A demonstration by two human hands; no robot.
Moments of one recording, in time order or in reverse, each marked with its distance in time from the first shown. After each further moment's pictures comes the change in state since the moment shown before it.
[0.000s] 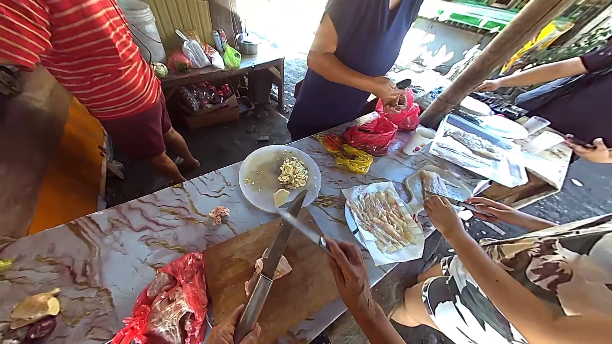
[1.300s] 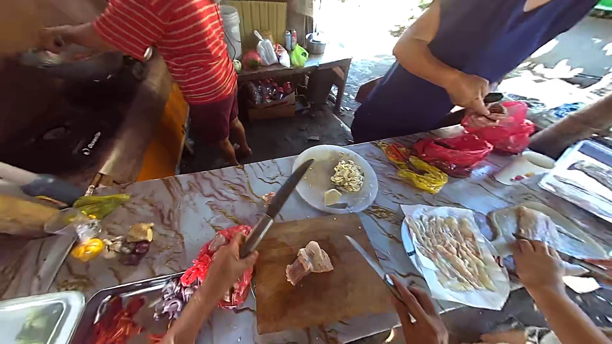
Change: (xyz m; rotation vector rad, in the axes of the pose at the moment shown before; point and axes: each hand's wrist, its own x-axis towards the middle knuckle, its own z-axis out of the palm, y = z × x) left_hand 0.029 0.013 -0.089 0.393 0.336 0.052; right_hand -0.044 0.008 -0.042 0.076 -0.237 0.156
